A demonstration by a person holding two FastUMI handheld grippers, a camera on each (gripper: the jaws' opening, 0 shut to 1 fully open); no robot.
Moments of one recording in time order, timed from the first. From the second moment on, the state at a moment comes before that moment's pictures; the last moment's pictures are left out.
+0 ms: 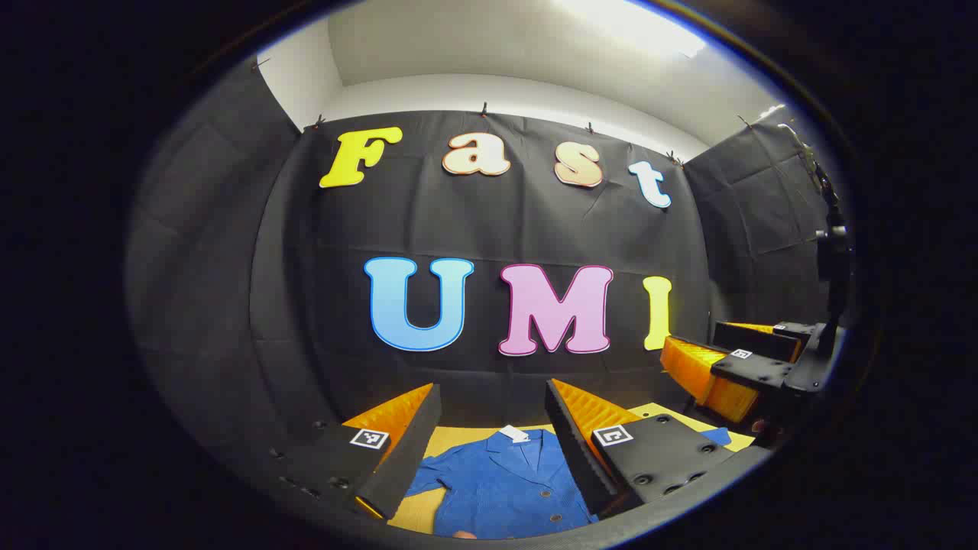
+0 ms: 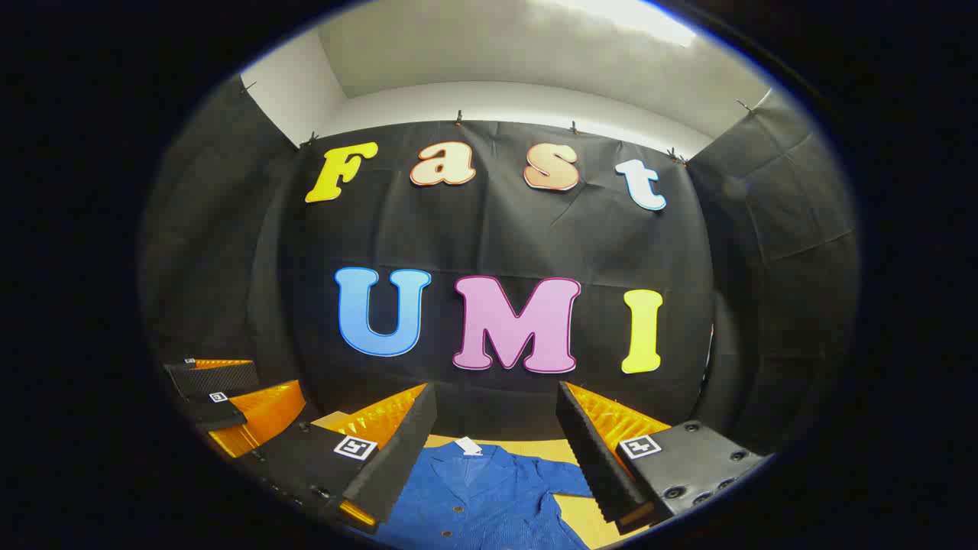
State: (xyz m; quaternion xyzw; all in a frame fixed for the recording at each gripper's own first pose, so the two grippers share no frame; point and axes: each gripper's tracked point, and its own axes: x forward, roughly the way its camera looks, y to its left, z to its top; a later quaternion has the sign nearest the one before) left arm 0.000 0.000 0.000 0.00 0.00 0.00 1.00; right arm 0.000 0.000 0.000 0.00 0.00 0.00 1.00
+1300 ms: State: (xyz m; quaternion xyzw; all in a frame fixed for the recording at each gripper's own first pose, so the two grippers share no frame) left arm -0.024 0.035 -0.010 0.01 0.00 0.03 1.00; right arm -0.009 0.025 -0.016 0.01 0.03 0.02 1.00
